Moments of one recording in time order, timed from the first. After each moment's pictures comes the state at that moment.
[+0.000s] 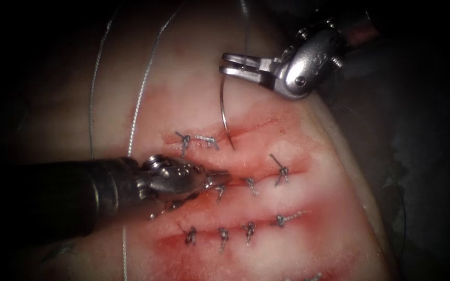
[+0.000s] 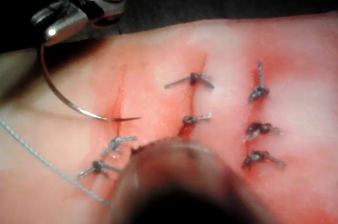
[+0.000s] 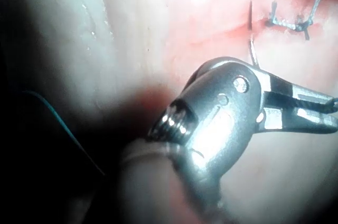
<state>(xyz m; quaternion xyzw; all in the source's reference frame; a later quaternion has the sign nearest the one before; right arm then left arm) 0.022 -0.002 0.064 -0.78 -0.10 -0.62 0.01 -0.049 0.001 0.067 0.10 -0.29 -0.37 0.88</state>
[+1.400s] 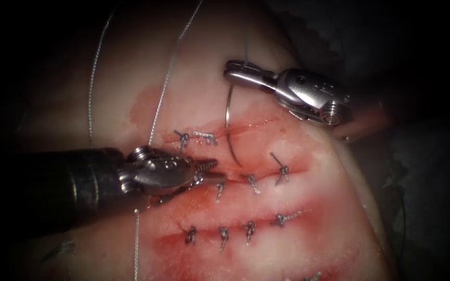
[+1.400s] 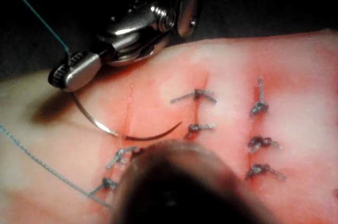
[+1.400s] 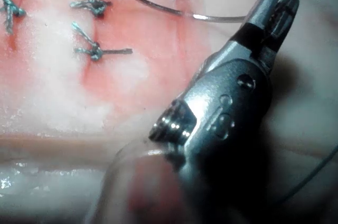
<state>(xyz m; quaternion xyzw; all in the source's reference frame) 0.021 -0.003 0.068 -0.68 0.09 -0.67 0.28 -0.048 0.004 0.062 0.11 -0.32 -0.32 0.88</state>
